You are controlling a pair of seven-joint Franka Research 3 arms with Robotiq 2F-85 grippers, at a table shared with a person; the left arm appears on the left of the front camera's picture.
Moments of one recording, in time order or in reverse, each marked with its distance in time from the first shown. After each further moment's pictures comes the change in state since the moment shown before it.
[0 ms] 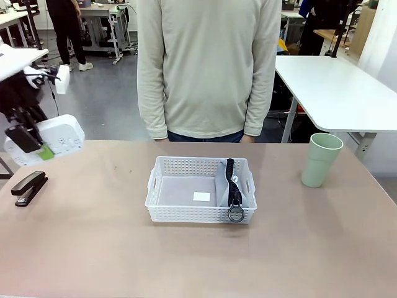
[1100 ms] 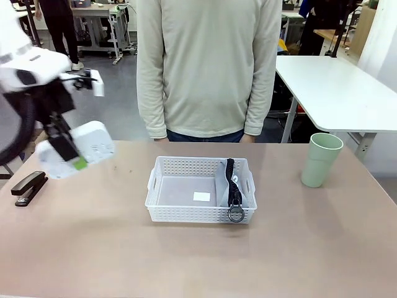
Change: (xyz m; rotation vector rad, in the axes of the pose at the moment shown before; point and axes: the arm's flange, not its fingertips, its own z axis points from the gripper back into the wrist) left arm 0.070 -0.055 -0.015 -0.004 -0.035 0.154; right arm 0.000 0.000 0.000 -0.001 0.001 0.000
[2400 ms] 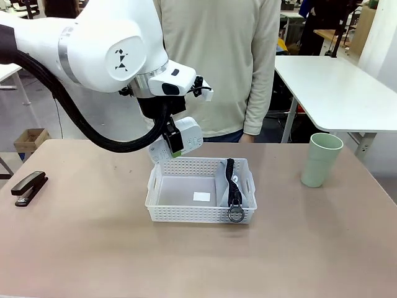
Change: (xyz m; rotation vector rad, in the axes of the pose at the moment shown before) left arm 0.193 -0.020 -0.079 0.106 0.003 -0.120; right arm 0.000 0.000 0.000 0.000 0.000 0.000
